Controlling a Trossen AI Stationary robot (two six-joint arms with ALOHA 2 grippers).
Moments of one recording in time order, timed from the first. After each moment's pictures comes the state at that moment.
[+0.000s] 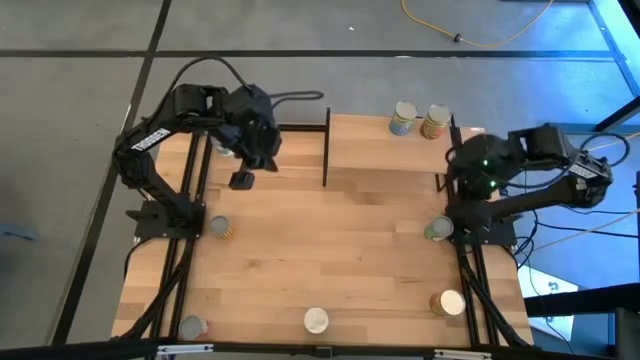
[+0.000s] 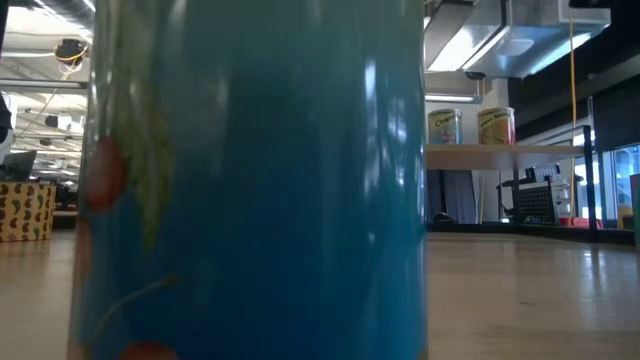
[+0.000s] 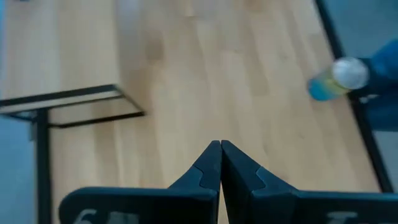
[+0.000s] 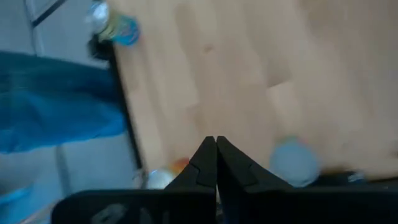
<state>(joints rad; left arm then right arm) 0.22 1.58 2.14 -1.54 0.25 0.32 -0.01 0.96 1.45 -1.57 -0.33 0.45</state>
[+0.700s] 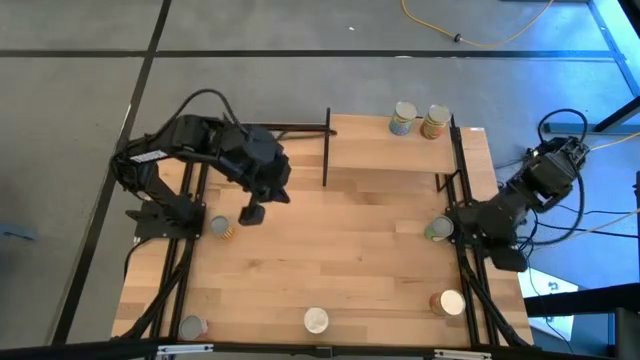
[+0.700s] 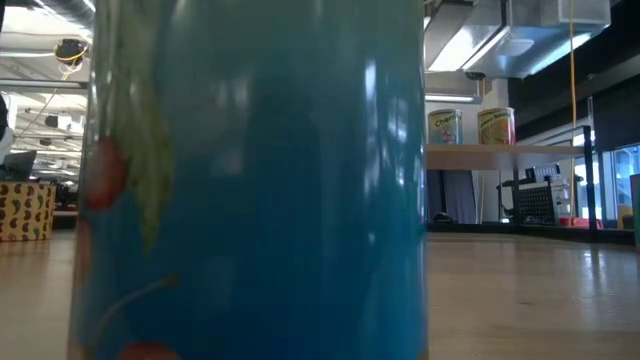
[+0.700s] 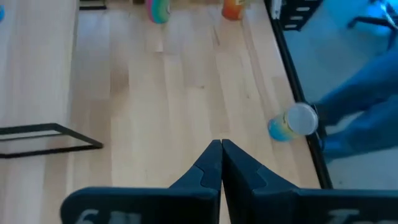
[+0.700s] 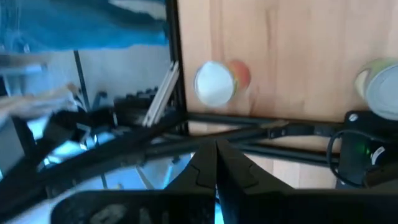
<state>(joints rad) -0.09 1.59 2.14 -1.37 0.10 -0.05 0.70 1.03 1.45 -1.57 -0.34 0.84</state>
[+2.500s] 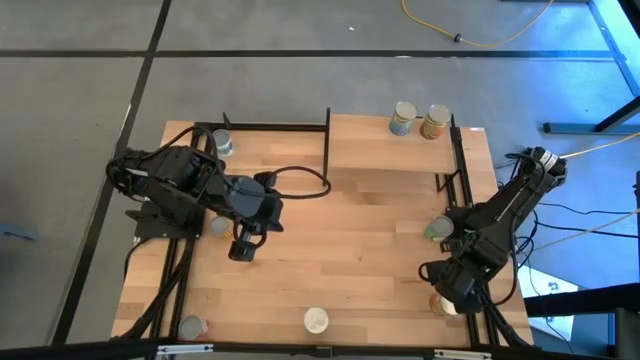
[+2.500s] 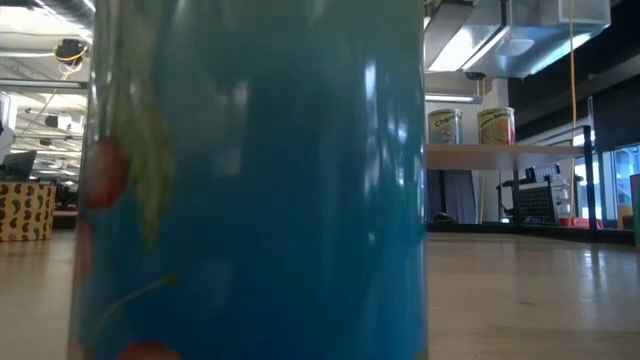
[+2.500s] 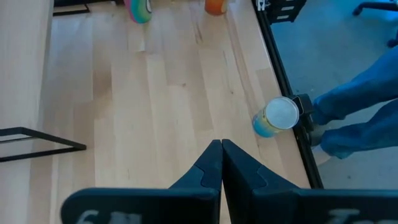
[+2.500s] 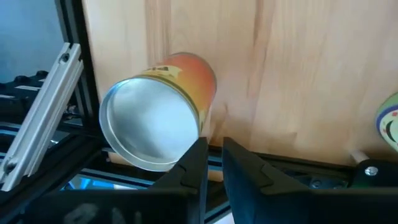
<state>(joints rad) -0.34 1.60 2.14 -1.37 -0.09 -0.18 0.89 1.29 0.97 -1.12 -0.21 0.85</state>
